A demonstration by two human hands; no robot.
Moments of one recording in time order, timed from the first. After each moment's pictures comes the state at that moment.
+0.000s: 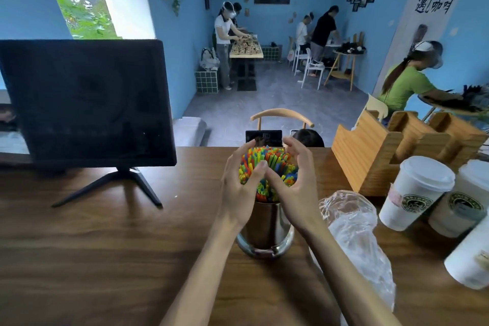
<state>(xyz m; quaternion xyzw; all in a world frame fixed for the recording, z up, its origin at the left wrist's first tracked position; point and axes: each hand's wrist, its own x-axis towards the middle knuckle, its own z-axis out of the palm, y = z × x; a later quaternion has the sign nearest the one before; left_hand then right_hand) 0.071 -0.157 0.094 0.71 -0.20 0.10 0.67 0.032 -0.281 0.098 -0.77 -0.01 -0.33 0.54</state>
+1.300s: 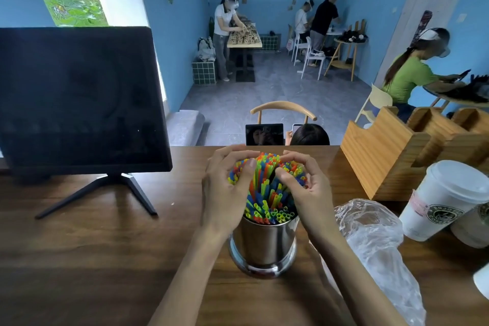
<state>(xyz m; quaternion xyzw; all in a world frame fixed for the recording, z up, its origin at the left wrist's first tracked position) 0.105 -0.135 0.103 0.77 -0.19 0.18 0.58 0.055 -0.288 0.094 -0.71 0.03 -0.26 0.65</state>
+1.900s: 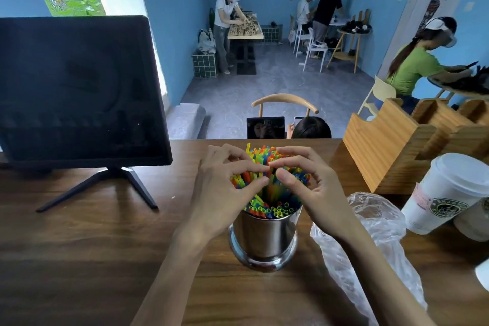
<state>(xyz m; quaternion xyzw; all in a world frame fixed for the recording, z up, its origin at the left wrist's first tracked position) 0.093 -0.112 0.121 0.85 -0.29 0.17 0.41 0.043 -0.306 0.107 -0.82 -0.08 -0.22 0.53</state>
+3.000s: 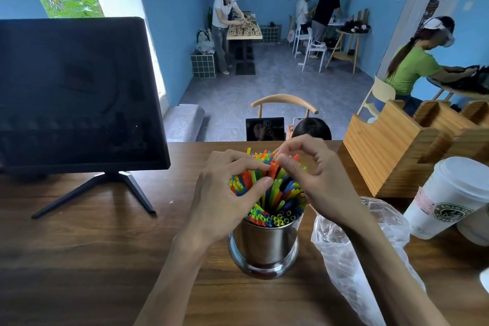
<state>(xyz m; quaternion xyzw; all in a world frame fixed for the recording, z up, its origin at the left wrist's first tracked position) 0.097 -0.114 0.120 0.84 -0.30 0.15 0.43 0.059 -0.311 0.135 -0.84 -0.10 -0.24 0.47</state>
